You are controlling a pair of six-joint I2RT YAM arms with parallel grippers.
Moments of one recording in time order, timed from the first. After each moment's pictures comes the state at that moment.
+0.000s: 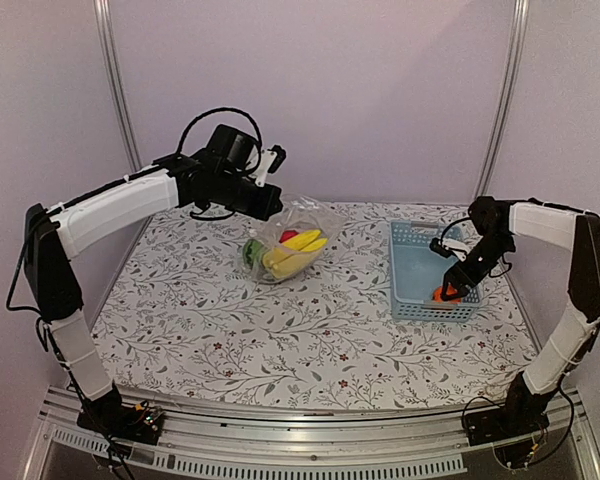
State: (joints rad) left arm -0.68 1.80 1.69 -0.58 0.04 -0.13; right arm 0.09 1.67 1.18 -0.93 -0.28 -0.59
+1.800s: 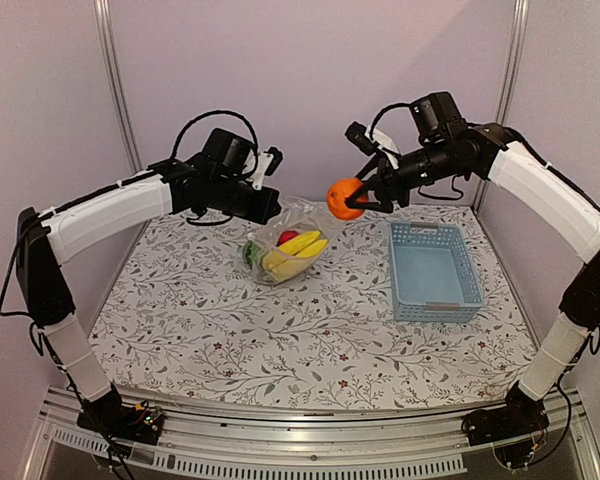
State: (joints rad) left arm -0.69 1.75 1.61 -0.54 0.02 -0.16; right arm 0.56 1.69 1.85 -0.84 -0.56 -0.46
